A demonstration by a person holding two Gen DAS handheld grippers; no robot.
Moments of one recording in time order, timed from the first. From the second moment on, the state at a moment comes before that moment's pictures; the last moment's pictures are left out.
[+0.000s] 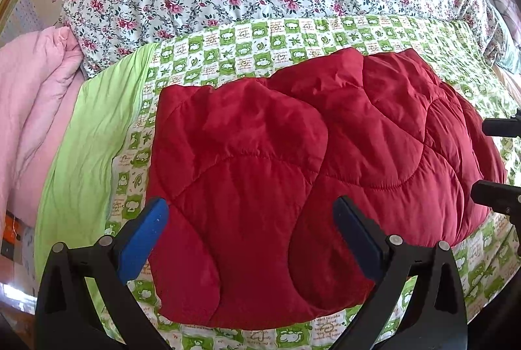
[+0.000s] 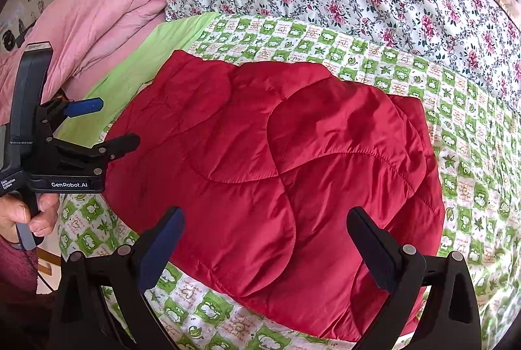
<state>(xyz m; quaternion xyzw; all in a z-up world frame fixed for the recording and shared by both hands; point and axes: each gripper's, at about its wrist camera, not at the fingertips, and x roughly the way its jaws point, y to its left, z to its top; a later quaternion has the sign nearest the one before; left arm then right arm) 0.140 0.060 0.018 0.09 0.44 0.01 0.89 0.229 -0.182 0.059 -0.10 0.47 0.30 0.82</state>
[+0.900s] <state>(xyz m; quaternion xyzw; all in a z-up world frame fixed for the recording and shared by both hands) 0.146 0.060 0.019 0.09 0.43 0.01 0.90 0.239 -0.180 0.063 -0.11 0.47 0.29 0.83</state>
